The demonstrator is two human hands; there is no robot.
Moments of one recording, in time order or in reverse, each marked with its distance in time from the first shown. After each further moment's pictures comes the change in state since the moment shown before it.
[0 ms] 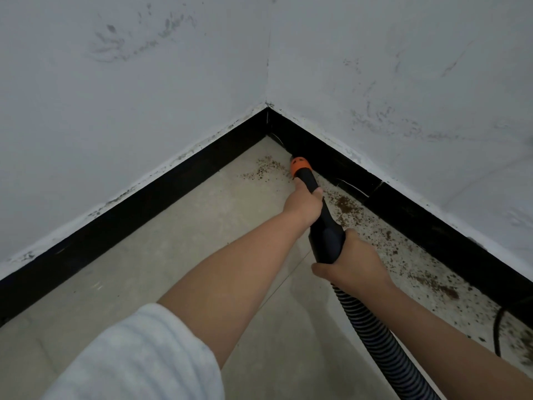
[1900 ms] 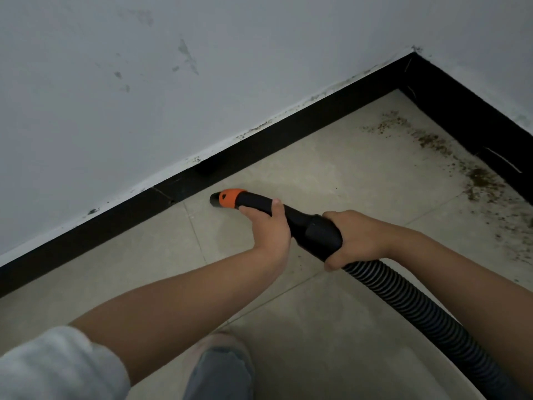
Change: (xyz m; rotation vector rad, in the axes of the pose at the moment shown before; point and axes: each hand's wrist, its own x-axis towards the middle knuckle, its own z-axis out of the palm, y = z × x) left_hand -0.158 -0.137 -0.117 -0.643 0.735 -0.285; right_hand -0.043 -0.110 0.070 -0.230 -0.715 -0.683
